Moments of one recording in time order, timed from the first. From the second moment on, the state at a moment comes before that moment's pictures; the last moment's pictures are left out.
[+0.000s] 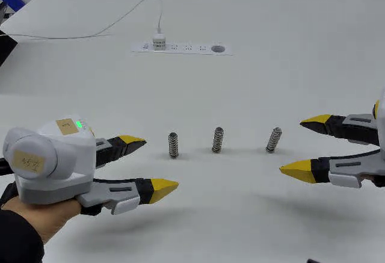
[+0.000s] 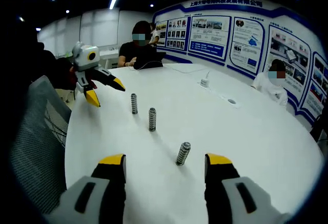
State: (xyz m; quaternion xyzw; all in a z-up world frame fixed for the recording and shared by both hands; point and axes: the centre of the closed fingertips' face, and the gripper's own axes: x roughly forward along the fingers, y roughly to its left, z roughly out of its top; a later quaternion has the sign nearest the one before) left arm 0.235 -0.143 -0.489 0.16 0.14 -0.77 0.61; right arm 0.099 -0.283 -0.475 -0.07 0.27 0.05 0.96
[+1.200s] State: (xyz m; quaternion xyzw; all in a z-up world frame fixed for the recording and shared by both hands) left arm 0.233 -0.137 -0.496 0.15 0.15 -0.76 0.61; right arm 0.096 -0.287 -0.484 -0.05 0.26 0.03 0.96
